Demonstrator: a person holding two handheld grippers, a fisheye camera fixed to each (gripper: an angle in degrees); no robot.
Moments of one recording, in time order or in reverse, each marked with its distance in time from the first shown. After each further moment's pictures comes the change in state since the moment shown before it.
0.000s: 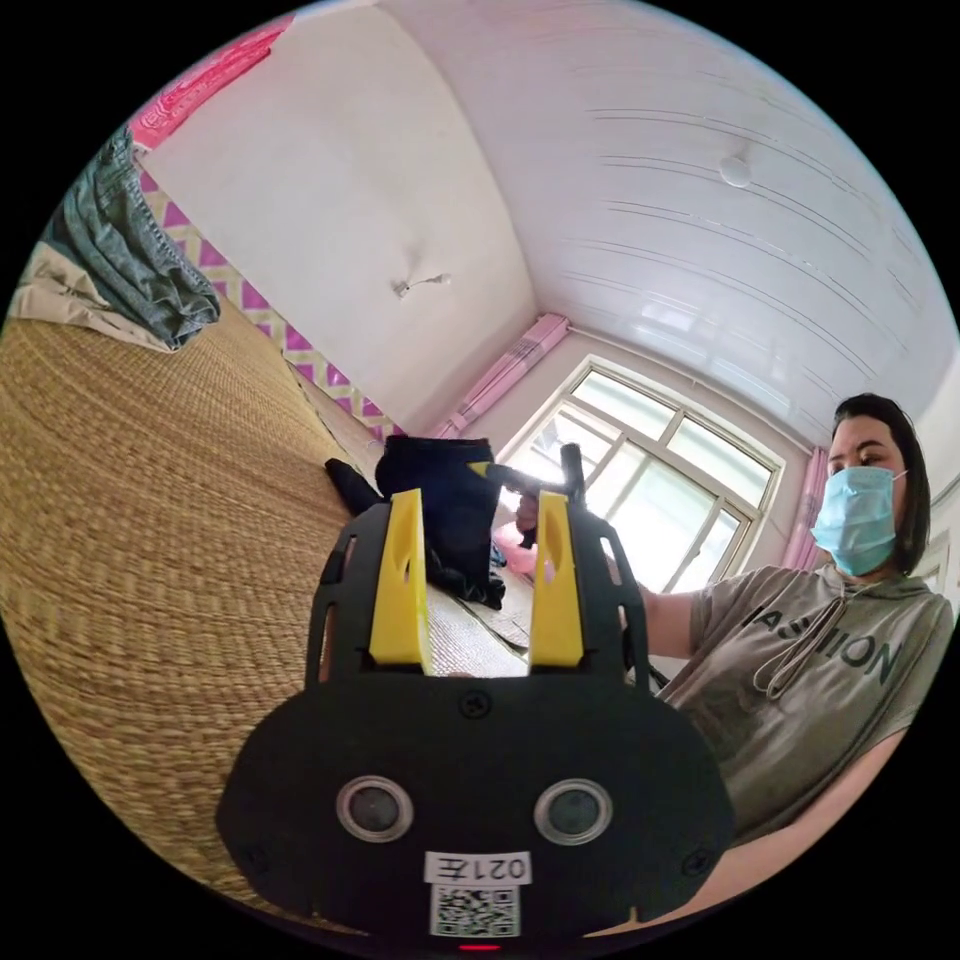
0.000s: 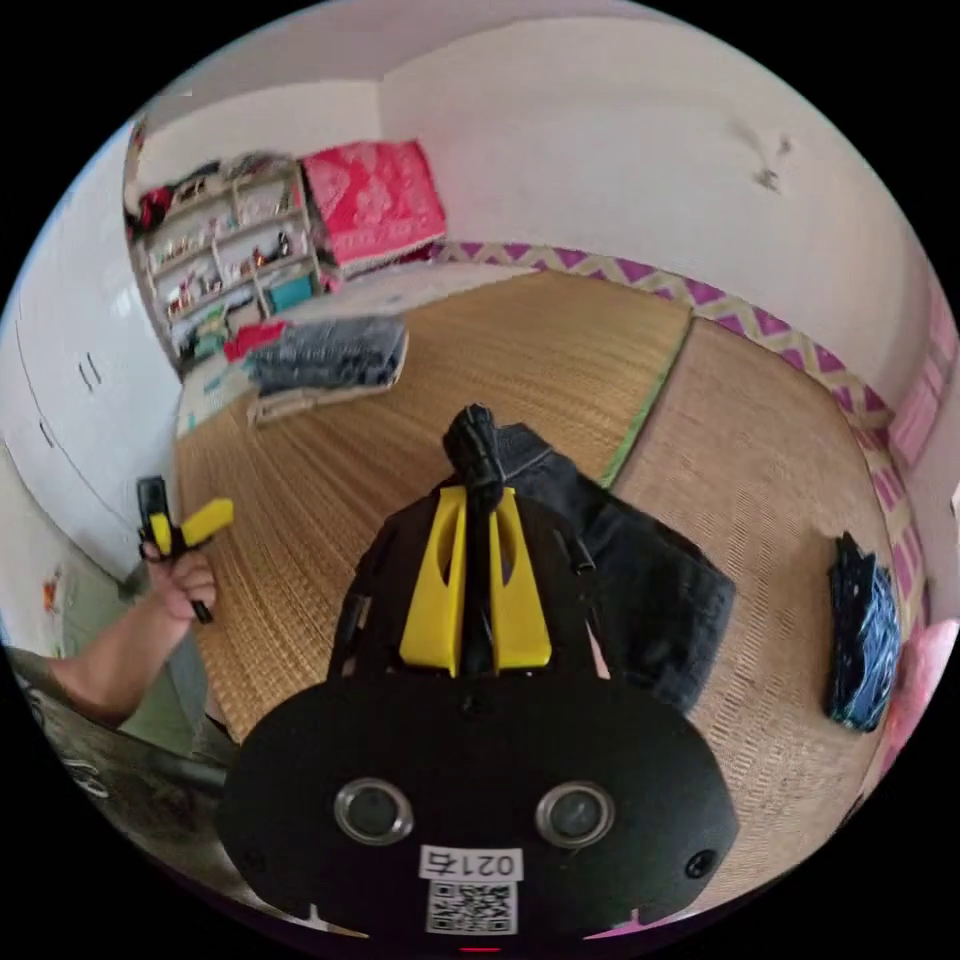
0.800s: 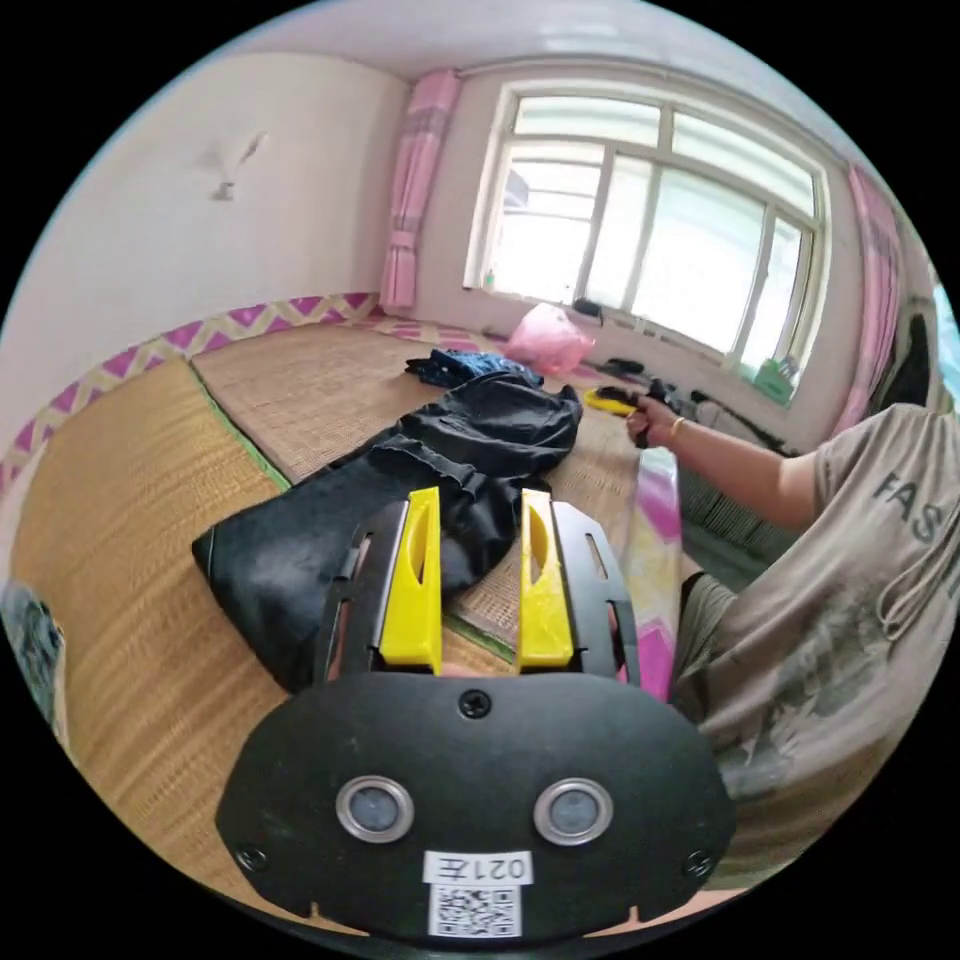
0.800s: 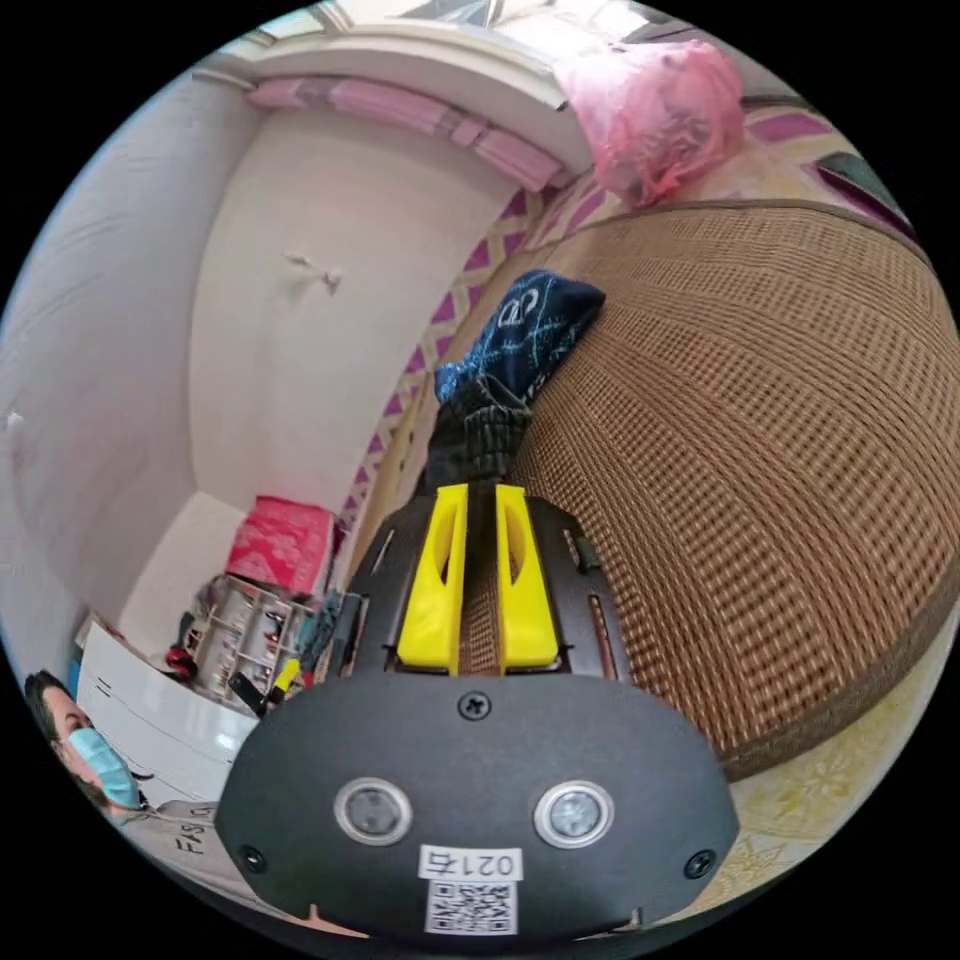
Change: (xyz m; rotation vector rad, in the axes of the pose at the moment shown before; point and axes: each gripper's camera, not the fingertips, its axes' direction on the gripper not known) left arm 0.178 -0.033 0.387 -0.708 -0.258 0.569; right arm 0.438 0.487 -0.241 0.483 -0.179 1.015
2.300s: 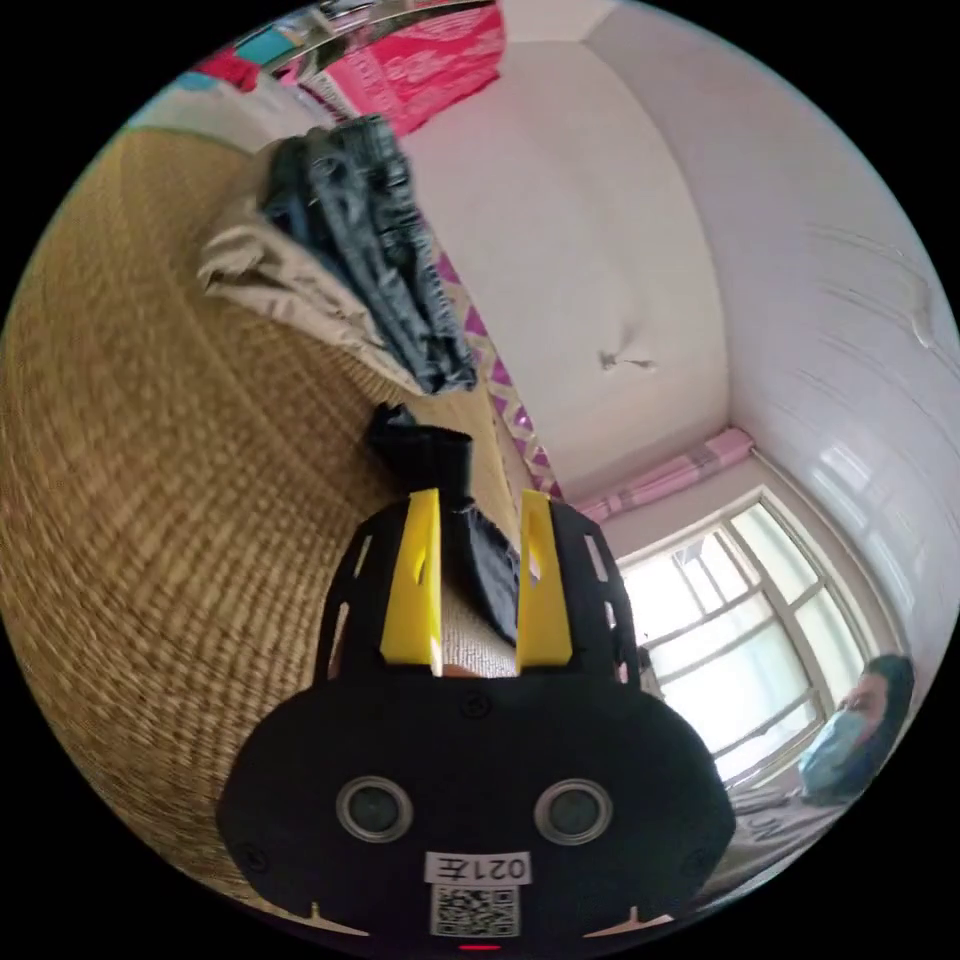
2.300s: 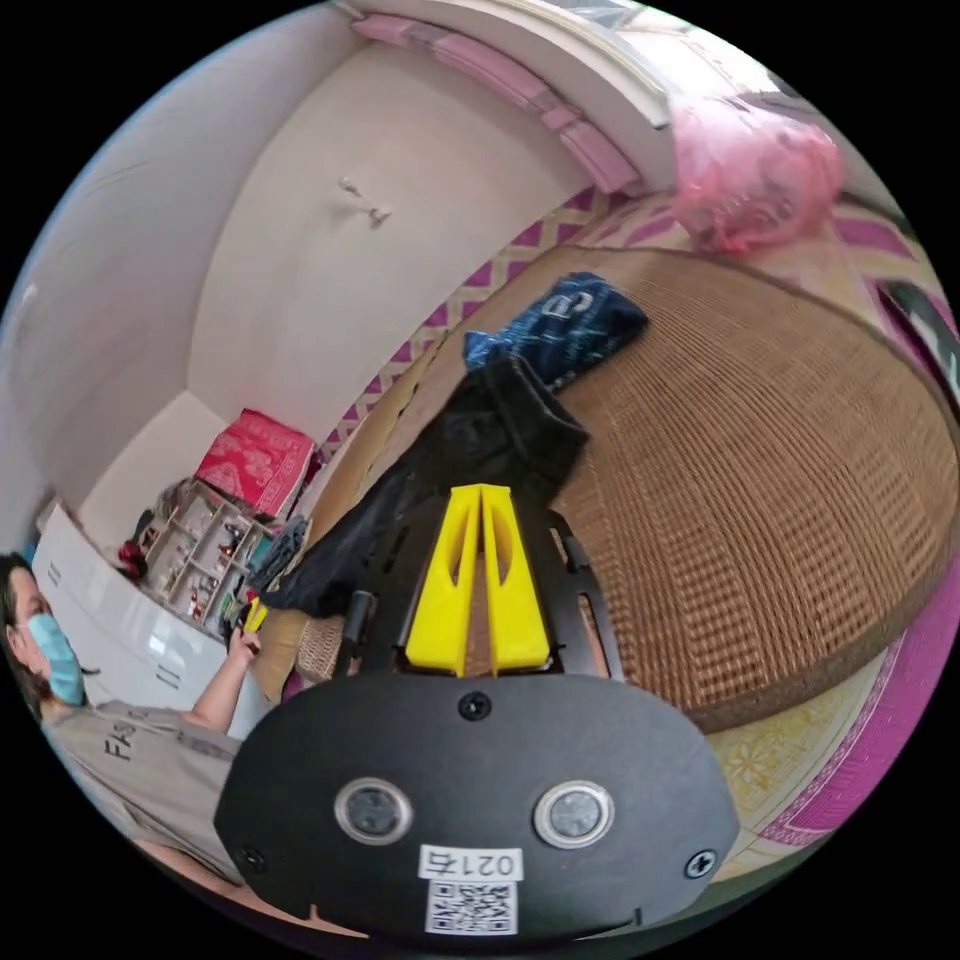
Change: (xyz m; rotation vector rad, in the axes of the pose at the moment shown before) left arm -0.260 0.350 -0.358 0.642 -0.094 -1.040; right arm -0.129 0.056 -0.021 -0.156 0.095 -0.313
